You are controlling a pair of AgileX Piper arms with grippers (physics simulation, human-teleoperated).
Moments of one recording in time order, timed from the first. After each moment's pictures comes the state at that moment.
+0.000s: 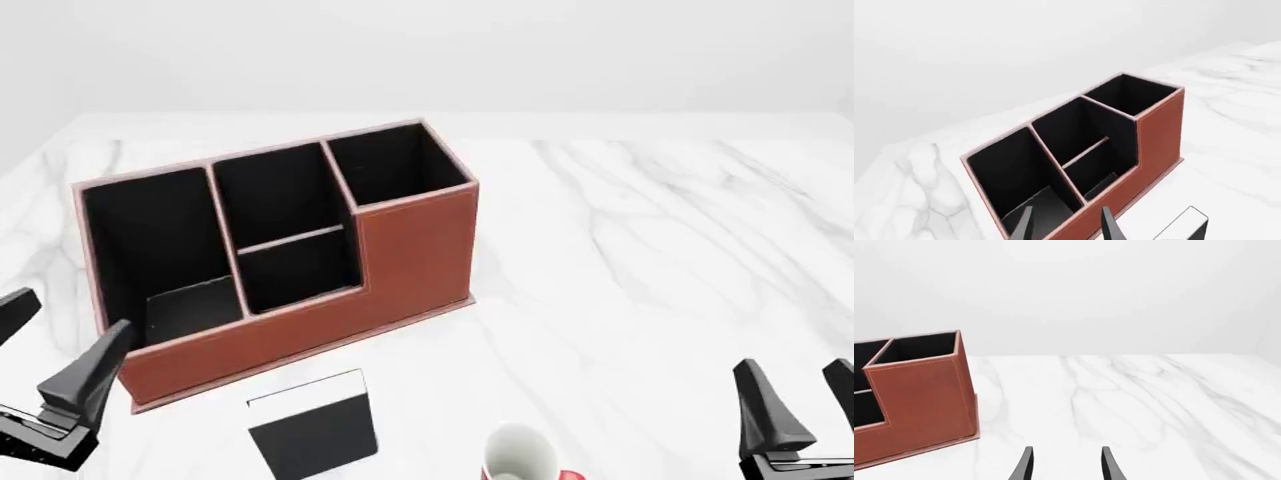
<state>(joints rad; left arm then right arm) -0.23 0.23 -0.36 0.27 0.20 0.02 0.00 0.00 0.00 0.02</state>
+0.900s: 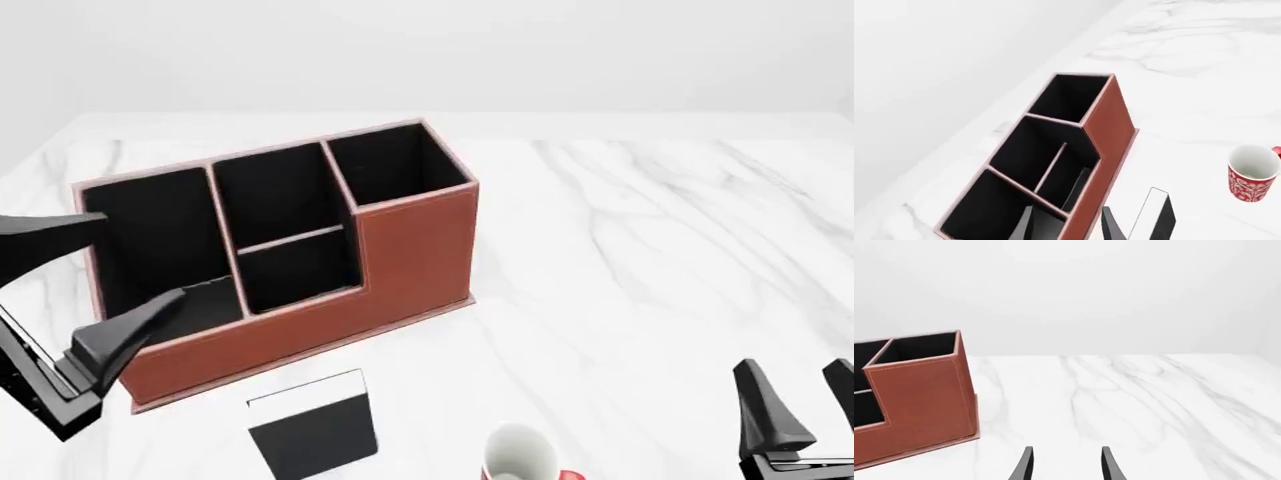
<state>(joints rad) -0.49 0.53 -0.74 0.56 0.44 0.02 0.00 0.00 0.00 0.02</state>
